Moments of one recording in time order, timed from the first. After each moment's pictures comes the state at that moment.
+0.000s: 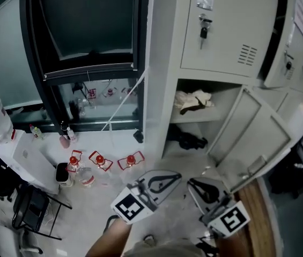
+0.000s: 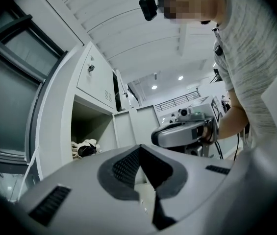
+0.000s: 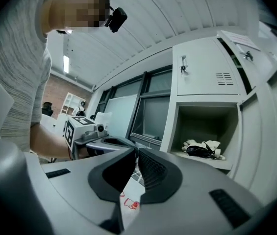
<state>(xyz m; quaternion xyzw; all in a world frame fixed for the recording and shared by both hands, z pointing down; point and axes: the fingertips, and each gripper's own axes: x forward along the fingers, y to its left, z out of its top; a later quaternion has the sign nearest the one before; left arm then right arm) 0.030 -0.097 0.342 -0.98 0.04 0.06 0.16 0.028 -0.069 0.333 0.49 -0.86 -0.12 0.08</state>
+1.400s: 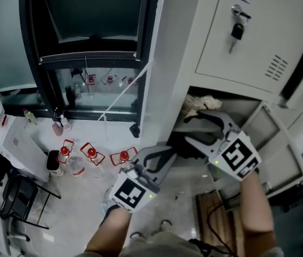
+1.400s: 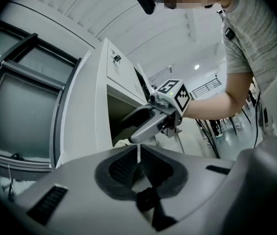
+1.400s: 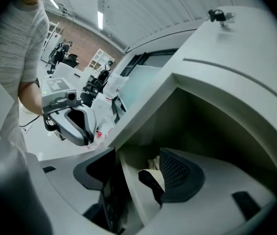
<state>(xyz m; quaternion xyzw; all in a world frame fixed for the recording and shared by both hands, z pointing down) 0.060 -0.227 0.319 -0.97 0.18 0.05 0.16 0.100 -0.274 0.286 0.39 -0.81 -0.20 0.38</state>
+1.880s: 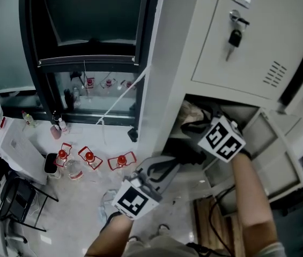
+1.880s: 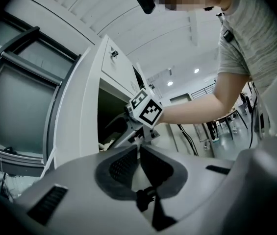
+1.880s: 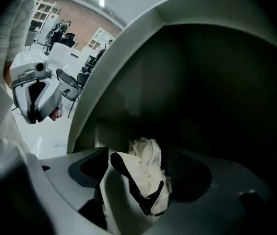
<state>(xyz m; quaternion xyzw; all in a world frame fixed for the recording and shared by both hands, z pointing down) 0.080 -0.217 0.328 -0.97 0.16 0.05 0.14 0.141 -0.355 0.312 0.42 -0.77 -0.20 0.45</state>
